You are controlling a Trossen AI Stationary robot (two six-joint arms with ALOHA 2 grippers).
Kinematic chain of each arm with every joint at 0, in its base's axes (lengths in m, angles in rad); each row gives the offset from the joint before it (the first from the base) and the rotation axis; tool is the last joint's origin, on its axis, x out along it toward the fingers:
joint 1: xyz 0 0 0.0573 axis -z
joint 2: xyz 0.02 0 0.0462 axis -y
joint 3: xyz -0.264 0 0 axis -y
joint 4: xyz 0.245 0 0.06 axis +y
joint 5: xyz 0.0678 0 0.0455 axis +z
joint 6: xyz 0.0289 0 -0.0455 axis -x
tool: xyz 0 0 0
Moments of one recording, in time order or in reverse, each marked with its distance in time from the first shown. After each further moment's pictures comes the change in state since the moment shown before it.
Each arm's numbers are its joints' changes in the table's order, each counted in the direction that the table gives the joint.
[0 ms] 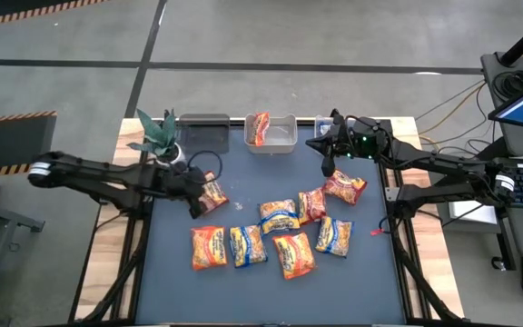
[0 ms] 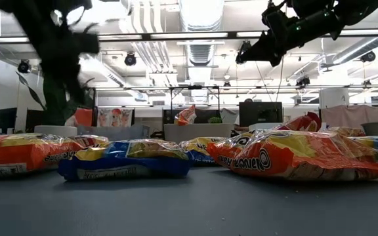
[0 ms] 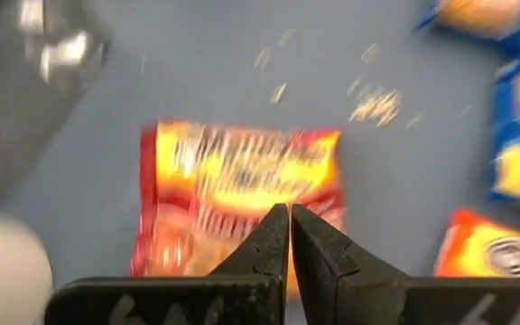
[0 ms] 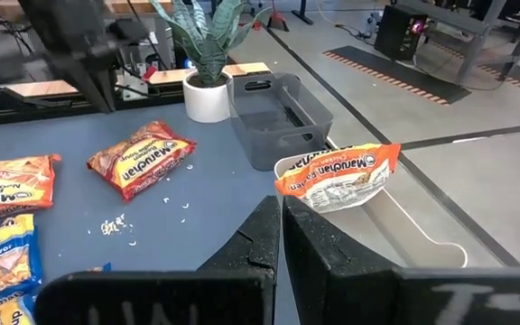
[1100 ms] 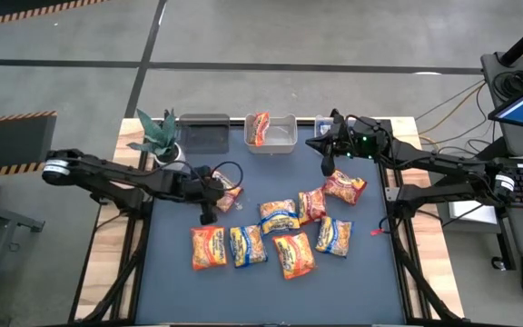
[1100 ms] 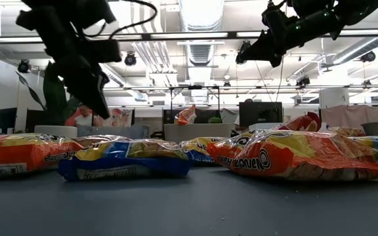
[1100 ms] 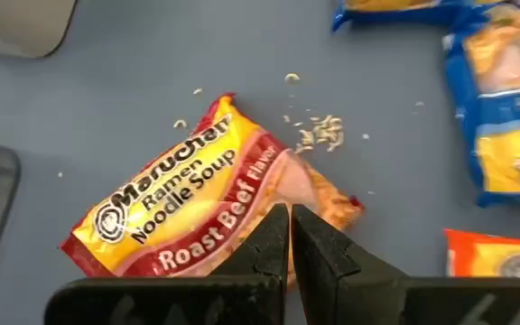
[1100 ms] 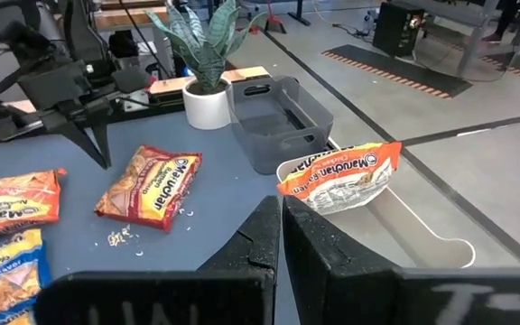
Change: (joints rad) left arm -0.001 -0.206 0.007 -0.268 -0.071 -0.368; right arm 0.000 0.000 0.000 -0.010 -0.004 -0.060
